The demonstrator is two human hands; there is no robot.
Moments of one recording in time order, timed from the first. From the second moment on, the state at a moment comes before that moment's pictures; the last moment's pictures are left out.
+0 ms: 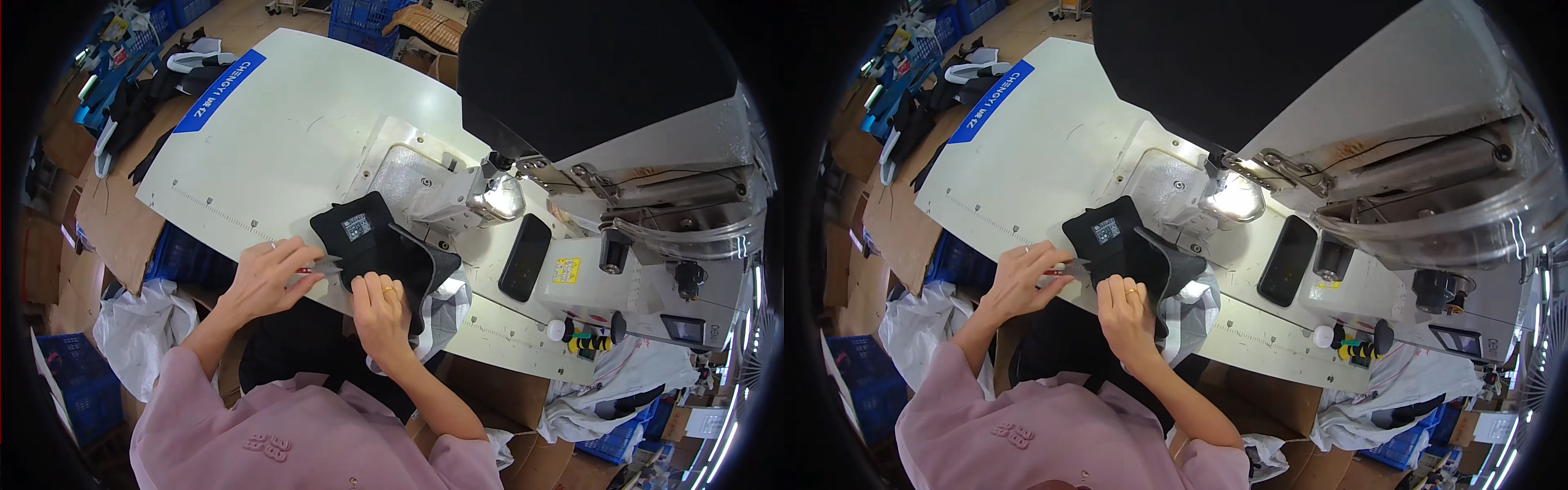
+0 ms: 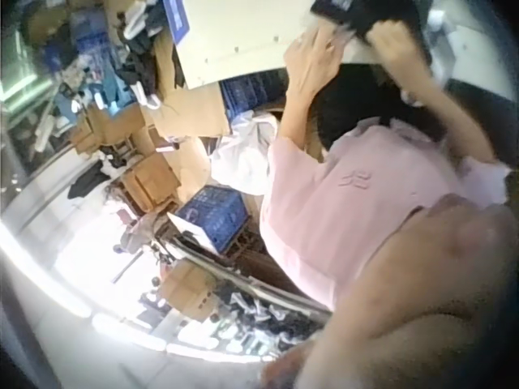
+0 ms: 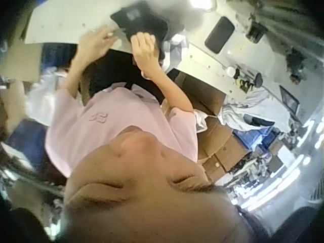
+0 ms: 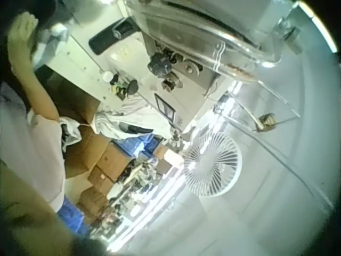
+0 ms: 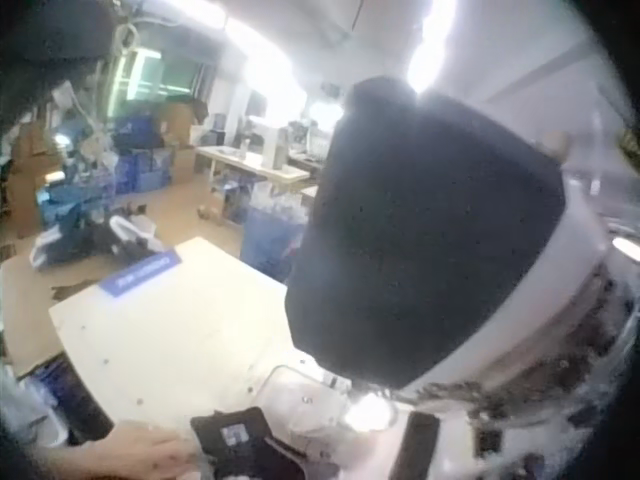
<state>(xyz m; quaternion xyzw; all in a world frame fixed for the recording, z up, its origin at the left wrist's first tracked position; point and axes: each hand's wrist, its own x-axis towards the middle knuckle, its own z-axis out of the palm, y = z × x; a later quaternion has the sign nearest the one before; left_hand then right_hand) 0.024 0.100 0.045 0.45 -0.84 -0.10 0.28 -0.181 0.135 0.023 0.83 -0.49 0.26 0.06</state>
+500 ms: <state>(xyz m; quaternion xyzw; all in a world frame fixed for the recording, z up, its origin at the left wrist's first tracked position) -0.001 0.060 0.068 0.46 -0.80 -0.11 0.37 -0.193 0.139 0.032 0.82 -0.49 0.30 -0.04</state>
